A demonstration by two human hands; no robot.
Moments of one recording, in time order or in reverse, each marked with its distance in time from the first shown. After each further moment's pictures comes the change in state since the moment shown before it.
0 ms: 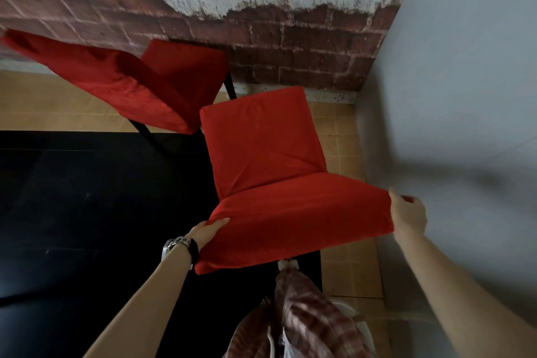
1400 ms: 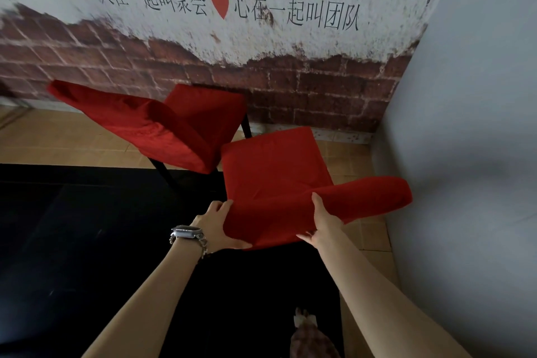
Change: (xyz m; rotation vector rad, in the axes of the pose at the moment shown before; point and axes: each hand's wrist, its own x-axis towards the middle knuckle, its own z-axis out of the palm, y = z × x) left_hand 0.009 0.096 -0.068 0.931 0.212 0.557; right_hand -0.122 -0.109 0.147 0.504 -0.499 0.443
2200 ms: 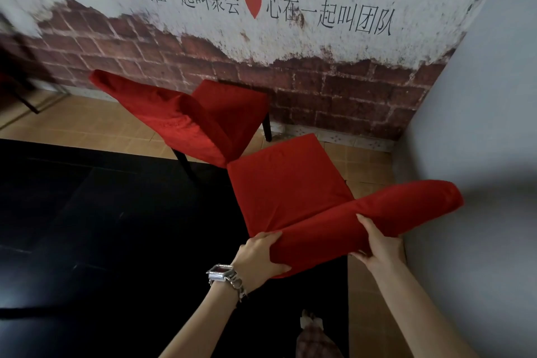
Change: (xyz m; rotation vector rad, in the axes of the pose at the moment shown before) left_hand -0.054 0.045 0.054 -0.292 0.050 0.090; right_hand 0.015 -0.005 -0.069 -0.003 -0.013 -0.208
